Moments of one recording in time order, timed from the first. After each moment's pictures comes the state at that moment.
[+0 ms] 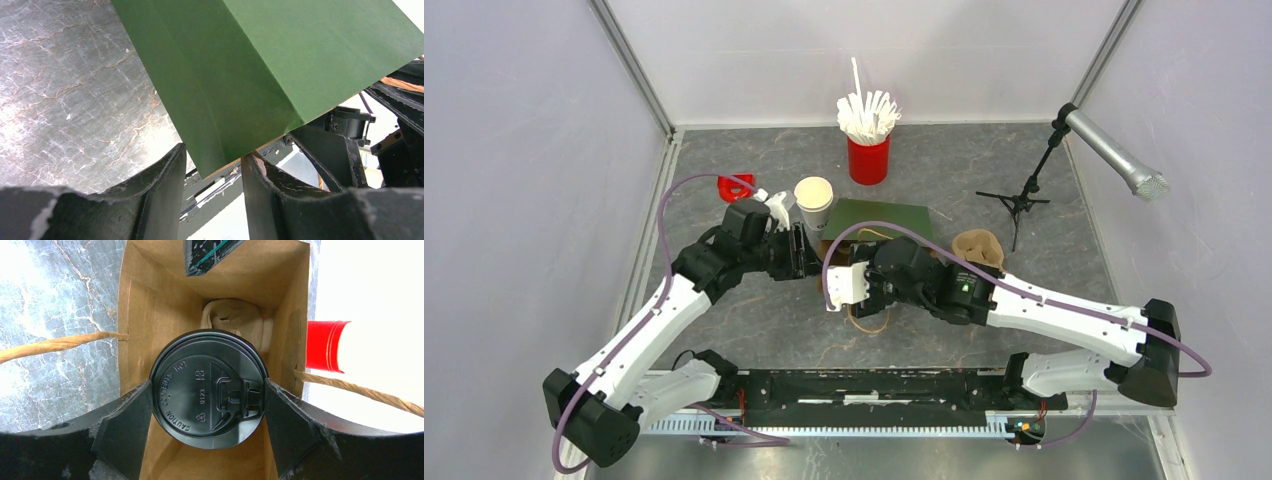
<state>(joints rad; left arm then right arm) -0.53 1.00 0.93 -0.67 0.33 -0.60 1.16 1.23 1.07 -0.47 0.20 -0.75</state>
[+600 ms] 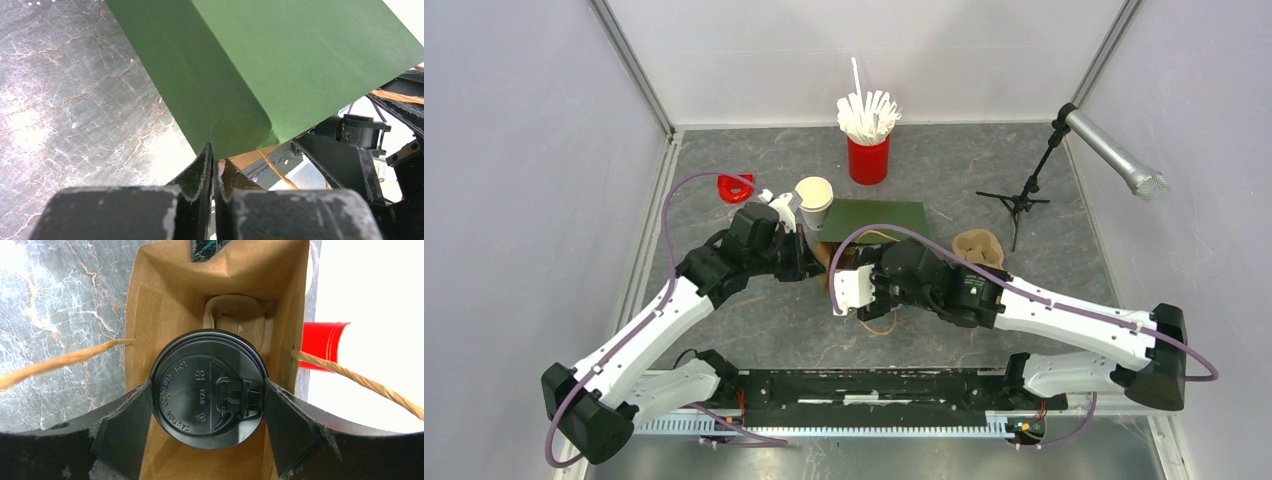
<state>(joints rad) -0.62 1.00 0.92 -0.62 0.22 -0.63 1.16 1.20 1.05 -0.47 0.19 -0.75</state>
